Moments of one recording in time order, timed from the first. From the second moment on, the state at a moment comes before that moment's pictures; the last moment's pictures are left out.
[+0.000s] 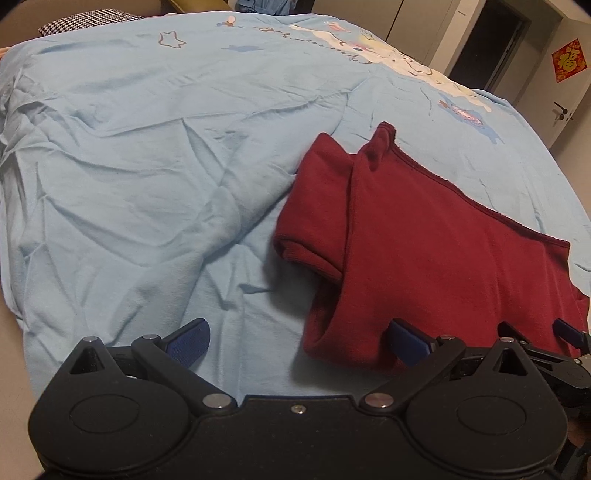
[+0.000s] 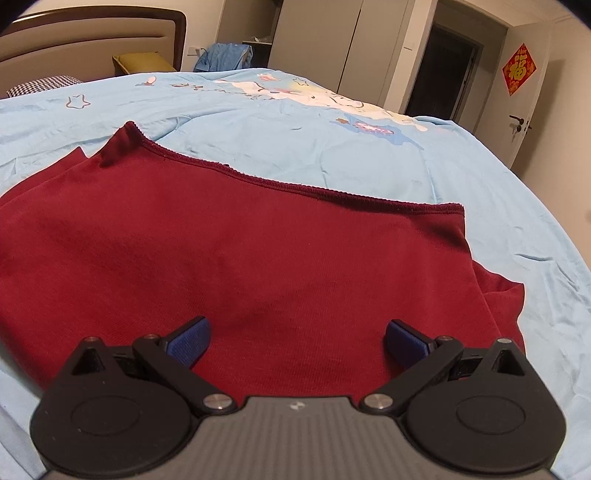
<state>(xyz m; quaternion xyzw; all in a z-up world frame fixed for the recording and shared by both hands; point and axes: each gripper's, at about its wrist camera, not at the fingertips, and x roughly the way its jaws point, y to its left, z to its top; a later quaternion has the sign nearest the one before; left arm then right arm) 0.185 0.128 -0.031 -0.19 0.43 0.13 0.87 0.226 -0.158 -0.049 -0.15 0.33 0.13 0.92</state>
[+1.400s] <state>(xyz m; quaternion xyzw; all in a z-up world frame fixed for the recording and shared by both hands) 0.228 0.111 -0.038 -0.19 0.43 0.10 0.88 0.227 -0.163 -0.052 -0.13 0.32 0.13 0.93</state>
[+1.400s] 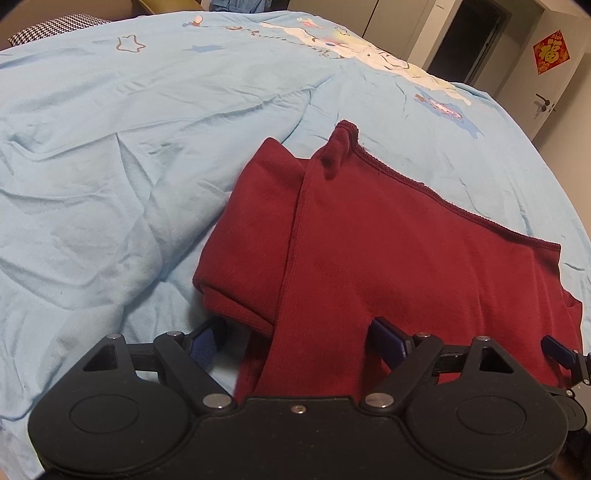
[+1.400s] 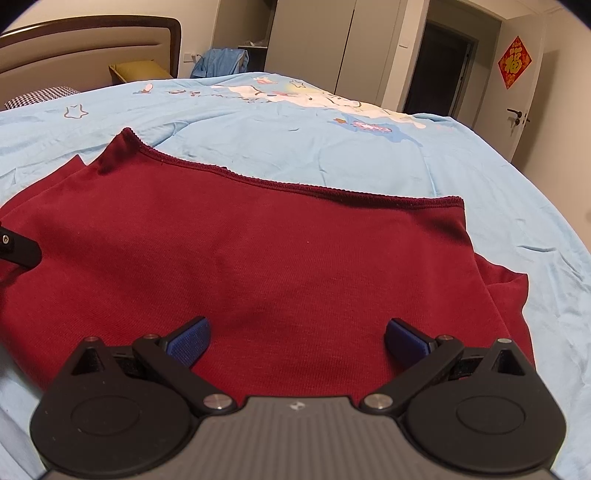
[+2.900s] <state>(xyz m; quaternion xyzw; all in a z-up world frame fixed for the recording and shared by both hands) 0.256 -0.170 0.024 0.04 0.34 -0.17 0.92 0.114 -0.398 -0.017 -0.07 0.31 -0.04 0.95</state>
